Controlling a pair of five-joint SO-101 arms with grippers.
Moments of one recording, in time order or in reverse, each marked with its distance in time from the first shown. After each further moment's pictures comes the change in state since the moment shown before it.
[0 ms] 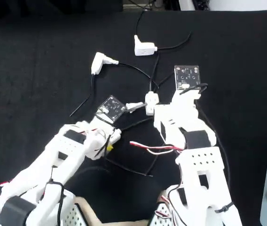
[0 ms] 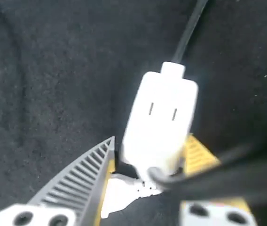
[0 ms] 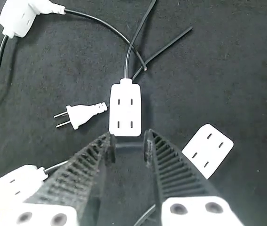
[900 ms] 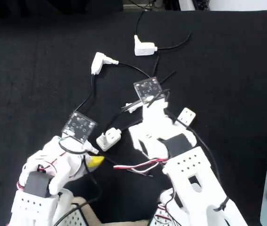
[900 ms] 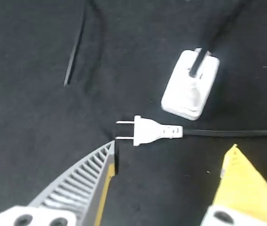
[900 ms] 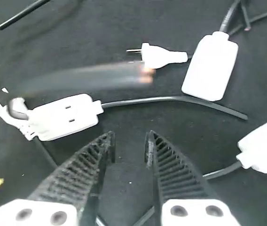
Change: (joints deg) left arm -8.8 -62.2 12.7 36.1 0.4; right arm -16.6 0.0 0.0 10.7 0.0
